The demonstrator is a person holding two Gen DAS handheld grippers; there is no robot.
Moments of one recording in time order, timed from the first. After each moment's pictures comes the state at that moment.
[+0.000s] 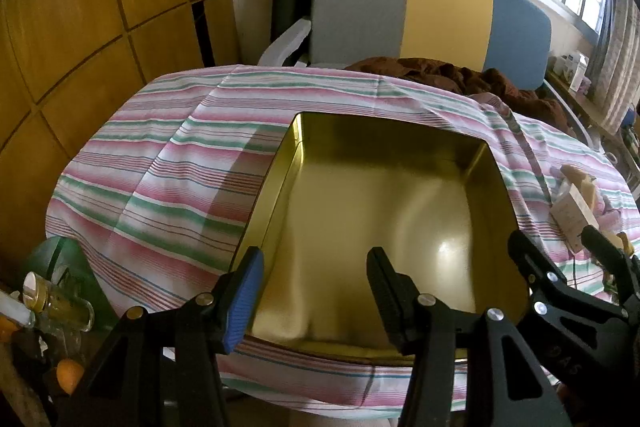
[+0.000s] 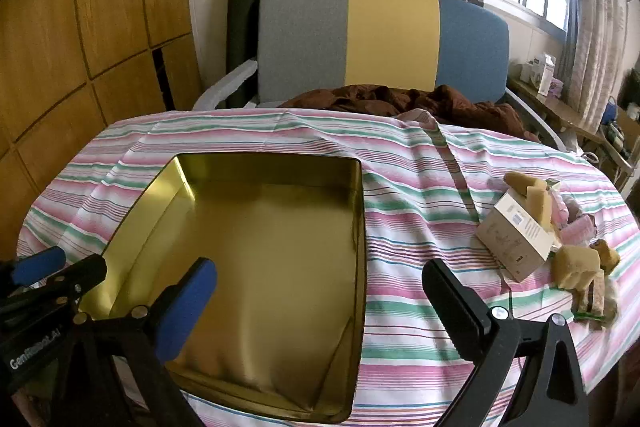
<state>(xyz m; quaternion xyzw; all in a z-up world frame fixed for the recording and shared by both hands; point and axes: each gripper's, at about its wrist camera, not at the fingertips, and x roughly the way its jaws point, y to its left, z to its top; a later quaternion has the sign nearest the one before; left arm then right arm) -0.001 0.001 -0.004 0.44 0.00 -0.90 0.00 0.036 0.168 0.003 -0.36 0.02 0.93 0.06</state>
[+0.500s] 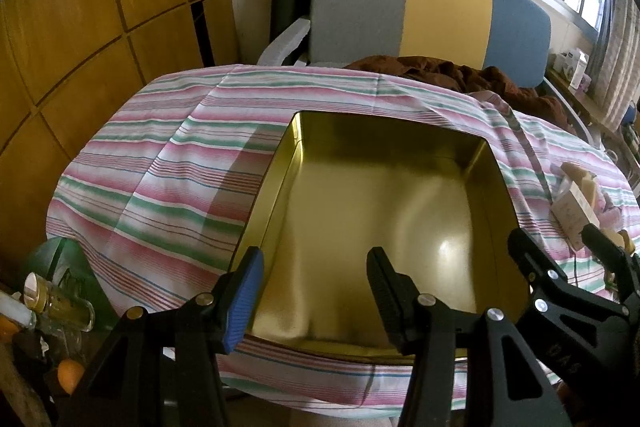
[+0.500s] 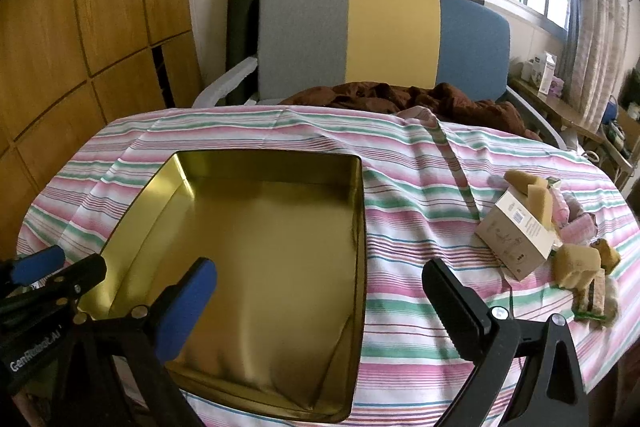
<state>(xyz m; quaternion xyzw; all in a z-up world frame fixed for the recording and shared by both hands) 0.001 0.002 -0.005 0.44 0.00 -0.90 0.00 0.037 0.170 0.002 -0.37 0.02 0.93 0.07</state>
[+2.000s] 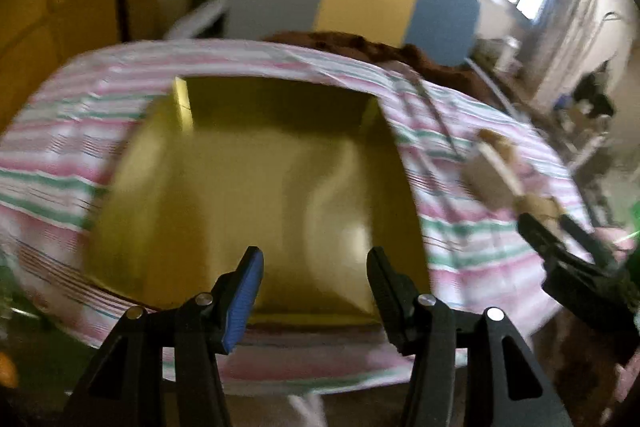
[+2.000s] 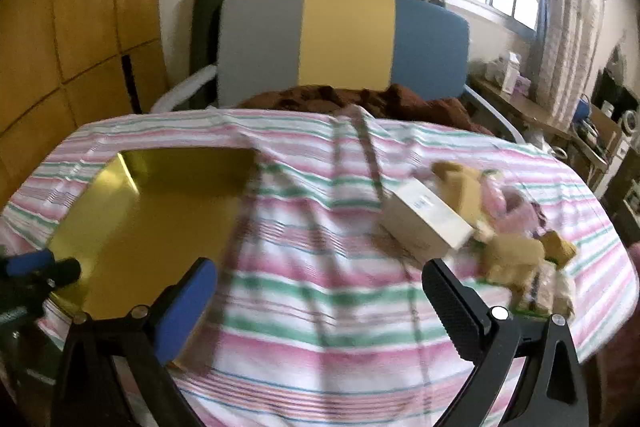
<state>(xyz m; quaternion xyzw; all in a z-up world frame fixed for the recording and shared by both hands) 0.025 0.063 -0.029 0.47 0.06 -0.86 -0.16 0.098 0.282 -0.001 -0.36 0.02 0.93 0.12</state>
